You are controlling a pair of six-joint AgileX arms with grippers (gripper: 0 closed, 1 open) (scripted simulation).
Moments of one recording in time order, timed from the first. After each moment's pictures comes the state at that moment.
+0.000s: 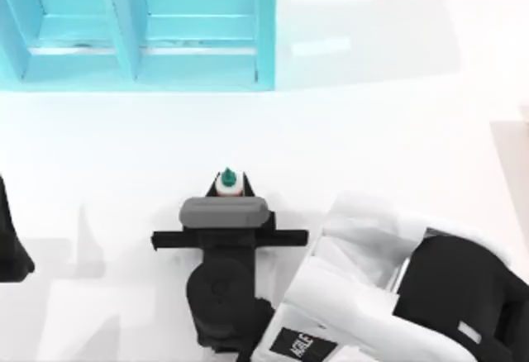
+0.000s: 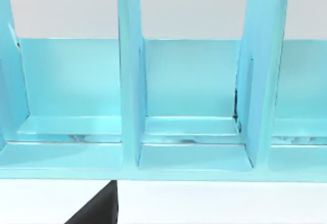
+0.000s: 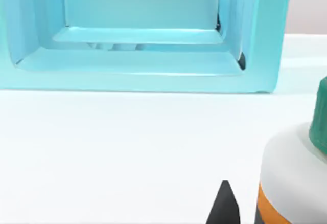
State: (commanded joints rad) left arm 0.00 0.00 0.00 0.00 0.00 0.00; right arm 1.07 2.63 1.23 1.38 1.11 0.00
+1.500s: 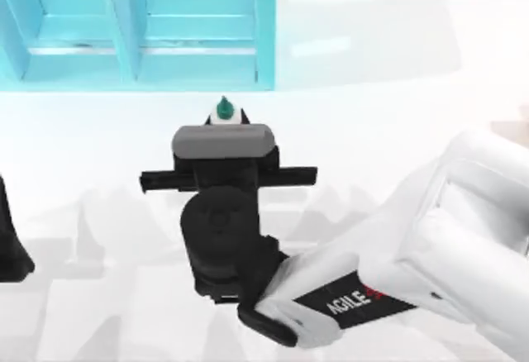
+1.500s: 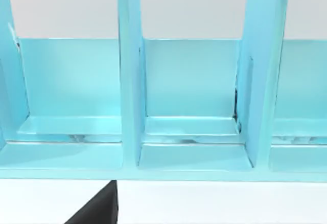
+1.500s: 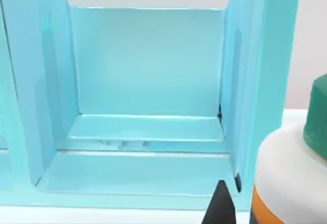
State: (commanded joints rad) left arm 0.00 0.00 0.00 0.00 0.00 0.00; right arm 1.04 2.30 1.15 1.13 1.05 0.01
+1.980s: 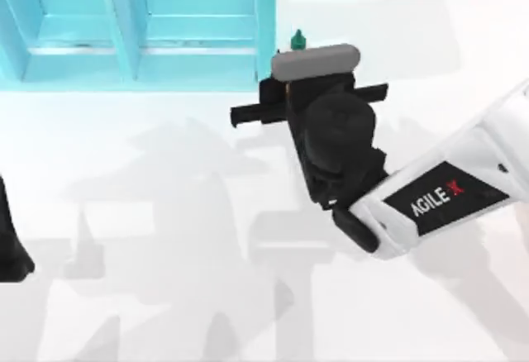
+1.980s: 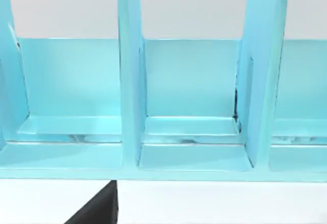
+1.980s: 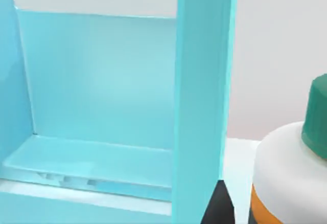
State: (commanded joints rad) left arm 0.00 0.00 0.00 0.00 0.00 0.00; right arm 0.69 2.26 1.08 1.17 0.54 0.01
